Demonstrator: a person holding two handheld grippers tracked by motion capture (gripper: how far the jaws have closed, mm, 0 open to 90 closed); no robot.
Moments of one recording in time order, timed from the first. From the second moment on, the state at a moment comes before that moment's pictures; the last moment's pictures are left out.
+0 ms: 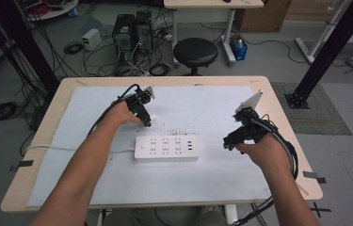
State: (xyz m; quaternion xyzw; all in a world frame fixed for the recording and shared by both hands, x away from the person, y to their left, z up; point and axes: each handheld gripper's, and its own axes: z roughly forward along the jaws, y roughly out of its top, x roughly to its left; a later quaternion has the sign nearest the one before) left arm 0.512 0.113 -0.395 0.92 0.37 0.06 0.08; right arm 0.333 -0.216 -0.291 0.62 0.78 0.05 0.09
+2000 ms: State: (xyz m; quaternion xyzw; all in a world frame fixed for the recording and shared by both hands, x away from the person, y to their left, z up) left arm 0.457 0.128 -0.330 0.94 0.33 0.06 0.10; right arm 0.340 -0.221 -0.290 0.64 0.76 0.05 0.08
